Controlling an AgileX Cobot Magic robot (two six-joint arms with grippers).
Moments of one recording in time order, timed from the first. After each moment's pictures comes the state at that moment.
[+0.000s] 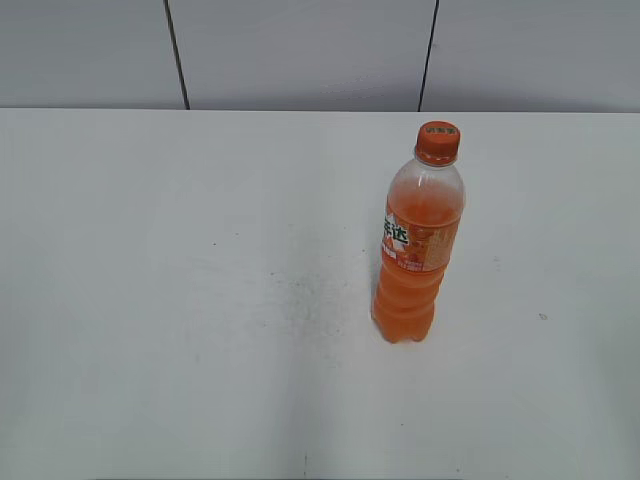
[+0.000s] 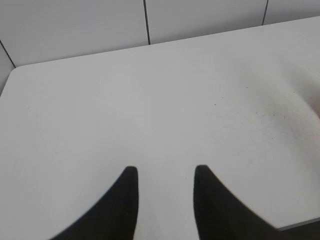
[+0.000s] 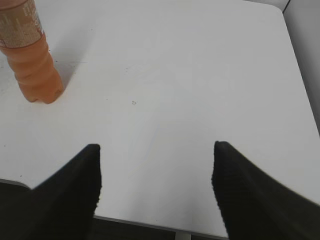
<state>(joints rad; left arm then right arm) -0.13 -0.01 -0.56 0.00 1.04 0.06 0.13 -0.01 -0.44 -0.02 1.02 -0.16</state>
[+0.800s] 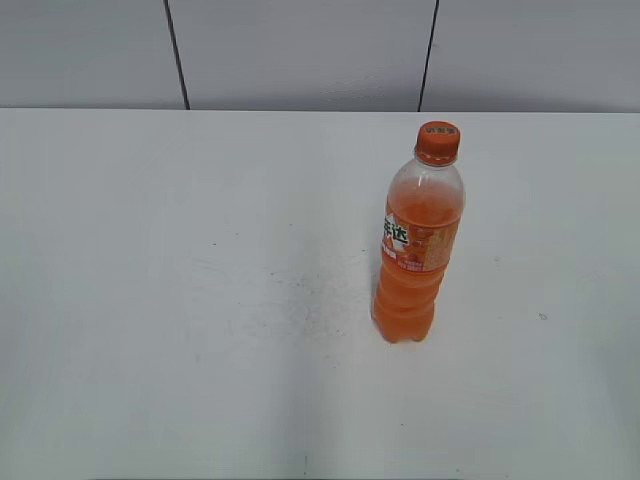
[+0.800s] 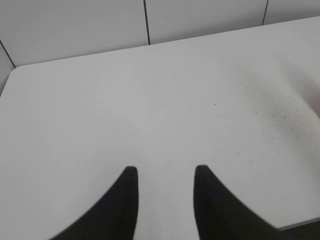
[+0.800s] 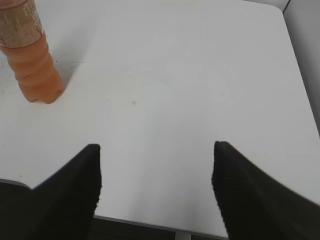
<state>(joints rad) -0.13 -0.01 -0.56 0.00 1.04 0.06 0.13 -0.01 -0.44 -0.02 1.02 -0.16</state>
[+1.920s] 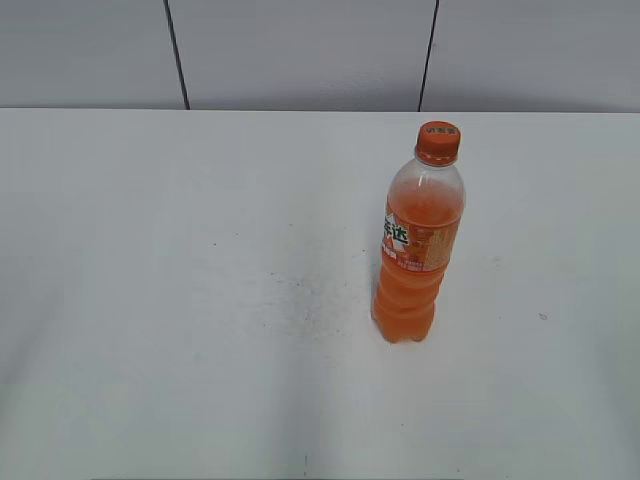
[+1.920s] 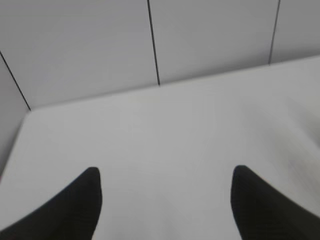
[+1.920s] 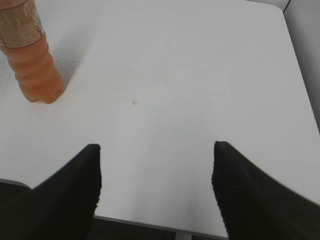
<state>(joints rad) -0.13 0.10 -0.56 0.04 0.76 0.06 0.13 -0.01 -0.44 -0.02 1.02 -0.16</state>
